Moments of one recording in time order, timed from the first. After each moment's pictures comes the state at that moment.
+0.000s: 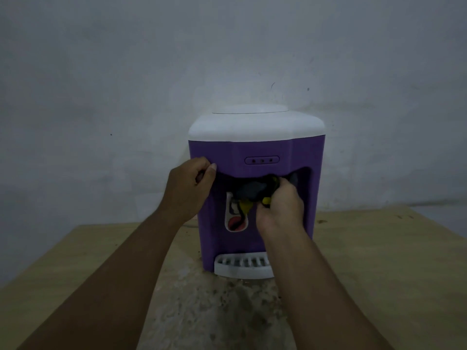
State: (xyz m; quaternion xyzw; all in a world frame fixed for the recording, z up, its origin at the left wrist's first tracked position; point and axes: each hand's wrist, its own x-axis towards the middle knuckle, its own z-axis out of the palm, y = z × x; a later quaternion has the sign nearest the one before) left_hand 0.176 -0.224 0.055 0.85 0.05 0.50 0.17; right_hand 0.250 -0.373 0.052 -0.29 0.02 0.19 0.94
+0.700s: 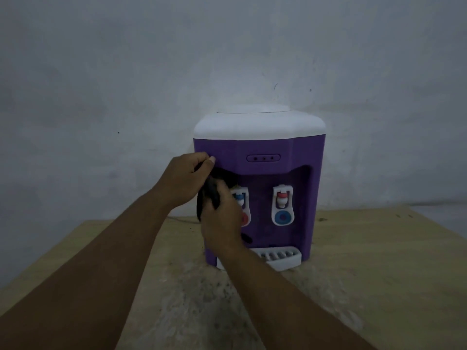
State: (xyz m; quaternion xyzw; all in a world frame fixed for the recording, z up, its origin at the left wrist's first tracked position) left_hand 0.156 -0.215 0.077 0.89 0.07 0.39 0.22; right_hand 0.196 -0.305 0.001 -0.60 -0.38 -0.08 0.70
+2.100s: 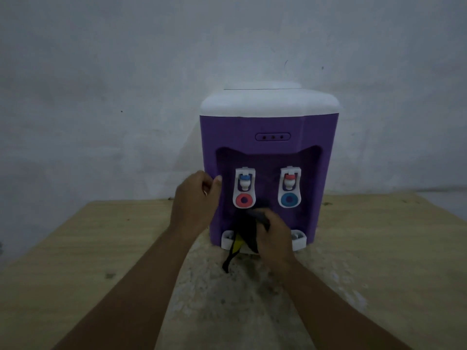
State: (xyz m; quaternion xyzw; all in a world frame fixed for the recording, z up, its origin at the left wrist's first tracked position) left_hand 0.151 -0.239 -0.010 0.83 0.21 0.47 0.21; right_hand 0.254 -0.376 -0.092 -0.75 -0.34 -0.04 0.57
